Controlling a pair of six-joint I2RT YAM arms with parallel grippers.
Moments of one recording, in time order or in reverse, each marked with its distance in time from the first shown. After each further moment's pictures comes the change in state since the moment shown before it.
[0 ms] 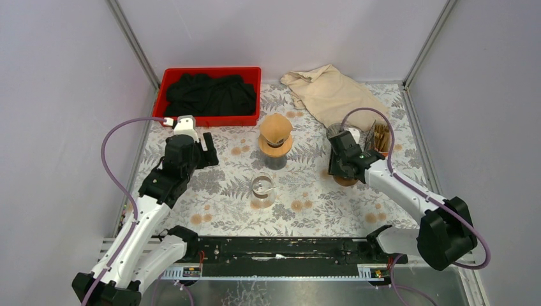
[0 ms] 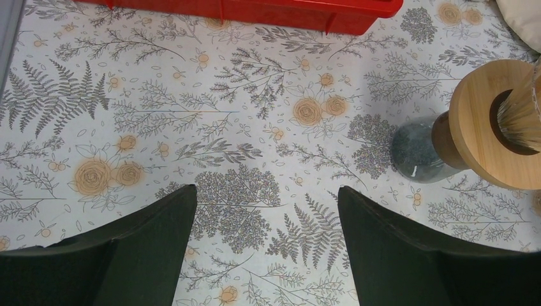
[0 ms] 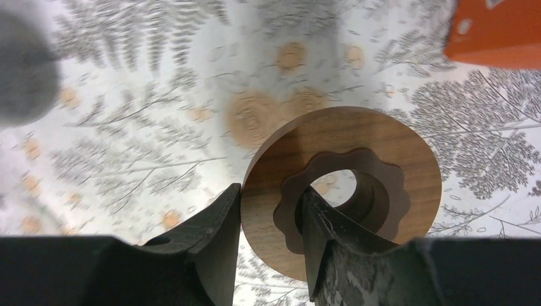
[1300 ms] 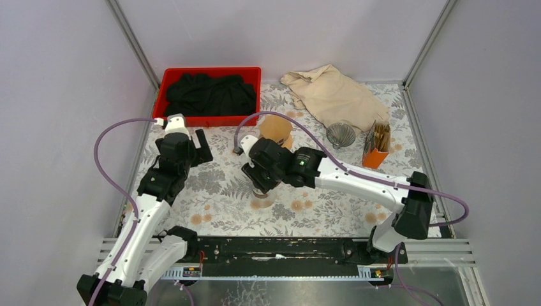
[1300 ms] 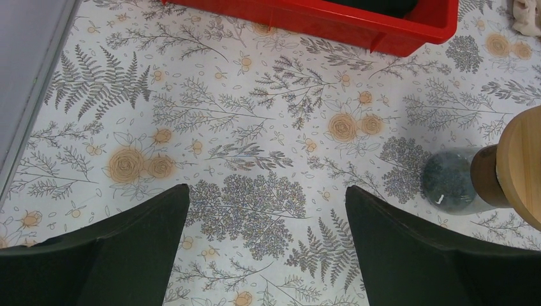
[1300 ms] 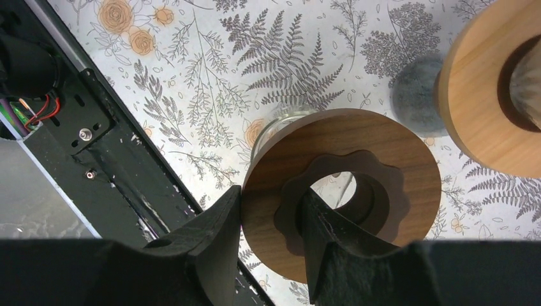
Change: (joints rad) left arm 0.084 0.011 0.000 -0.001 -0.049 -0.018; right arm 0.691 0.315 0.653 -0.142 -0.165 -0.378
